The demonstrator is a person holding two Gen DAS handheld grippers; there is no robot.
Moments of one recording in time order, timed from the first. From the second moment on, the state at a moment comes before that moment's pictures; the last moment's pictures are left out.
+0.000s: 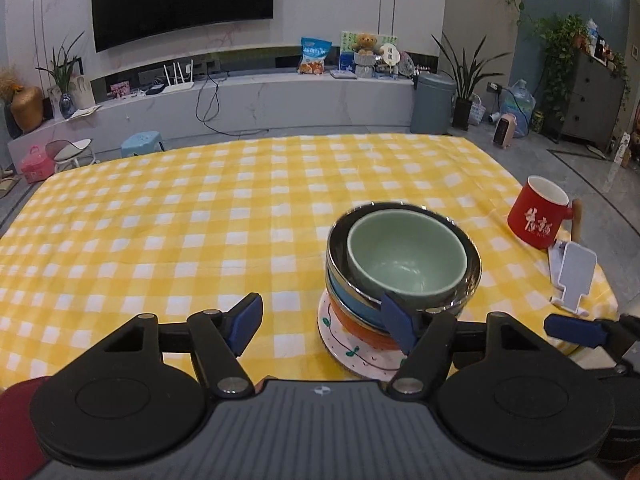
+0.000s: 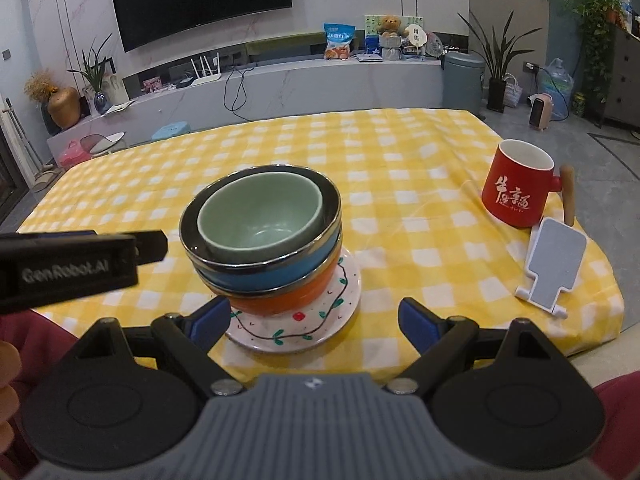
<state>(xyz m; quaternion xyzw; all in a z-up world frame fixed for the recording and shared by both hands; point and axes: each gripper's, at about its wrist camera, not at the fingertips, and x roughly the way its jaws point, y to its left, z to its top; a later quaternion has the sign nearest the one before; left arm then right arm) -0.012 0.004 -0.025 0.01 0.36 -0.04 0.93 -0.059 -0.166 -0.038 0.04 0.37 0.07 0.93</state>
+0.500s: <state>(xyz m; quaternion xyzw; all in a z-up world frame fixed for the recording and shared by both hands) -0.017 0.000 -0.029 0.02 0.37 -0.04 0.93 -0.059 -0.166 -0.044 0.05 0.36 0.07 0.93</state>
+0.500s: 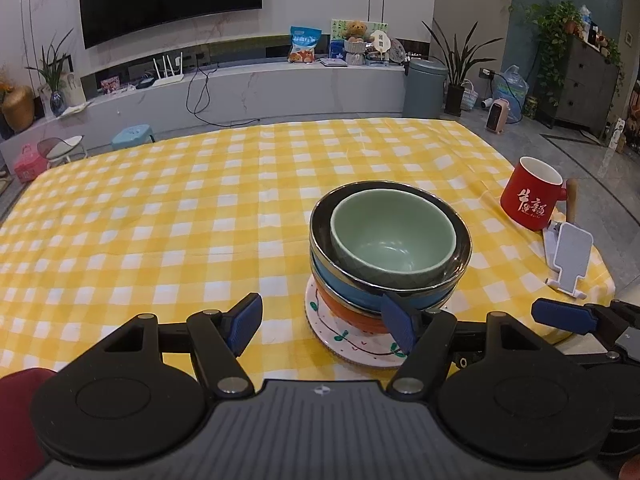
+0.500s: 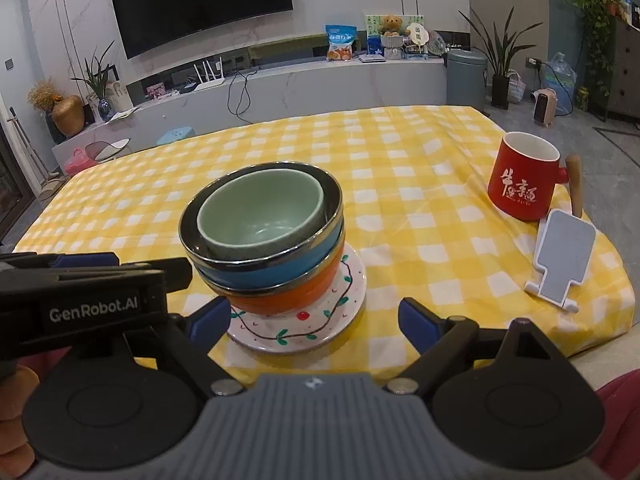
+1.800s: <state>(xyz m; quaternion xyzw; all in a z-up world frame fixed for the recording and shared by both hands) -0.016 0.001 -0.030 0.02 0.37 -0.04 0.93 -0.057 -0.167 -0.050 0.06 0.36 0.08 0.93</state>
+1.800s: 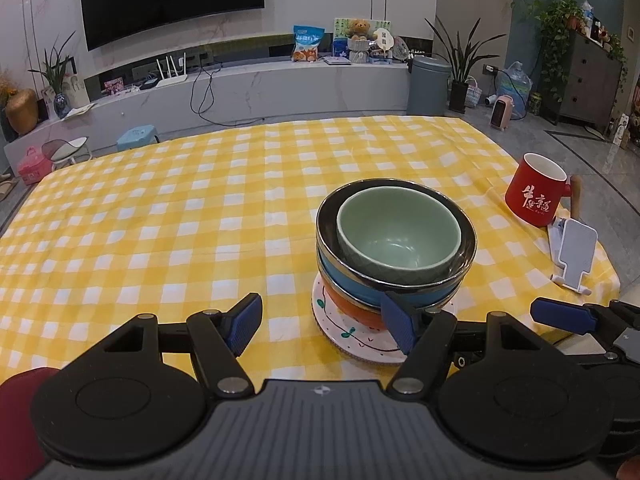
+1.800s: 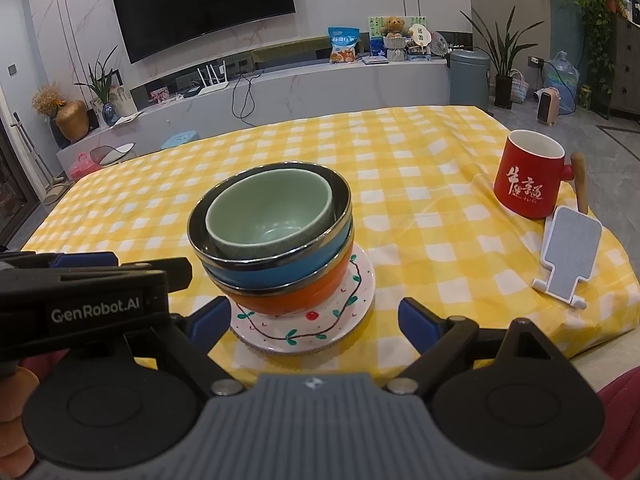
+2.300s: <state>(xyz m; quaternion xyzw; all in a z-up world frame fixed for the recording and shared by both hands) -0.018 0.001 -0.027 0.02 0.37 -0.04 0.93 -0.058 -0.167 -0.050 0.07 0.36 0.08 0.93</state>
